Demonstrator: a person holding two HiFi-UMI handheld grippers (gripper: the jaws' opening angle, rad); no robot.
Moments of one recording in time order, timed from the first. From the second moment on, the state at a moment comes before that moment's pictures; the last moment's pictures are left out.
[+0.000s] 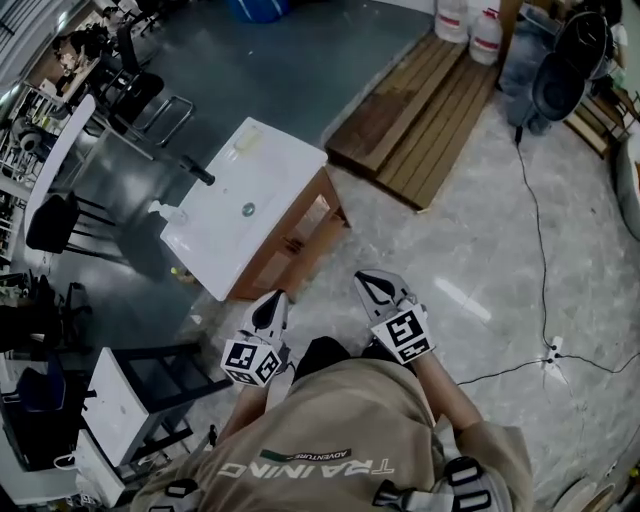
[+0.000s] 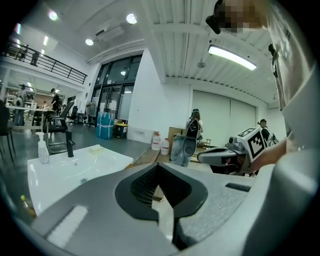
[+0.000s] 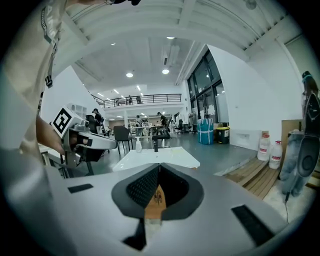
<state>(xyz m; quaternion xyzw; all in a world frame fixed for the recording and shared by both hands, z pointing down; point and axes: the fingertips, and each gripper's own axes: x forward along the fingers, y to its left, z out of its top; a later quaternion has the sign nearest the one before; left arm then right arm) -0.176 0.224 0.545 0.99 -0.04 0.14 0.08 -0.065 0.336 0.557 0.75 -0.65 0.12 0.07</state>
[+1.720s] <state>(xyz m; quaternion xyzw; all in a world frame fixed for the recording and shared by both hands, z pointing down) 0.013 0.024 0.568 0.99 -0.03 0.13 0.08 0.123 0.150 0.569 0.75 -0.64 0.13 0.10</state>
